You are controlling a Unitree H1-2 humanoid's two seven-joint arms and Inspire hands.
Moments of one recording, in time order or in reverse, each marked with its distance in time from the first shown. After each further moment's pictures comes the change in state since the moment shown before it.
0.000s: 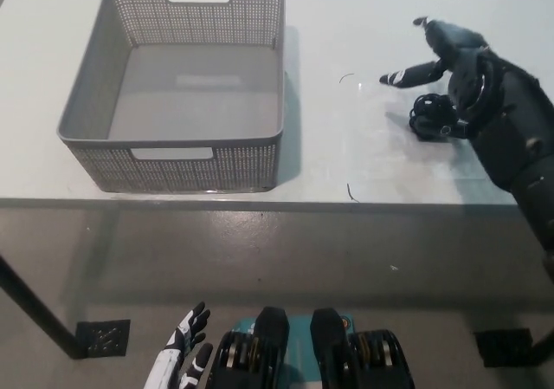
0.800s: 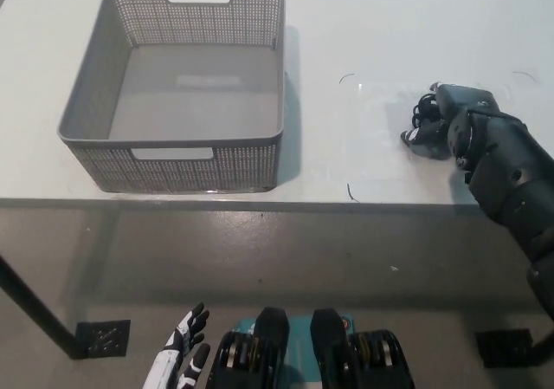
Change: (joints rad) left_arm 0.002 0.006 -0.001 -0.002 0.000 -0.004 -0.002; right_arm 0.015 0.021 0.170 0.260 -0.007 -0.005 -0.097
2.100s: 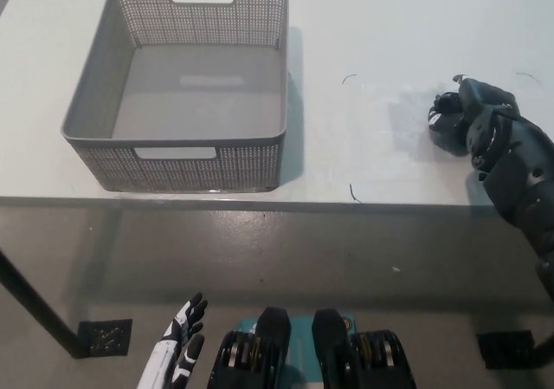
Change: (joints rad) left_arm -0.021 0.001 0.008 -0.002 -0.005 -0.008 0.000; right_arm -0.002 -0.017 -0.139 0.068 0.122 -0.060 -0.137
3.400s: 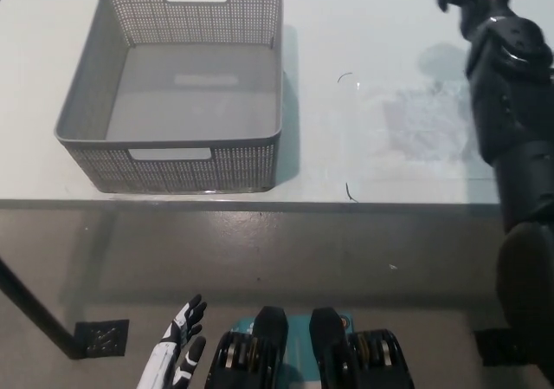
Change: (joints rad) left_arm 0.003 0.000 0.002 0.002 0.003 -0.004 0.000; right_arm -0.069 0.159 -0.735 -0.424 0.596 -0.031 -0.022
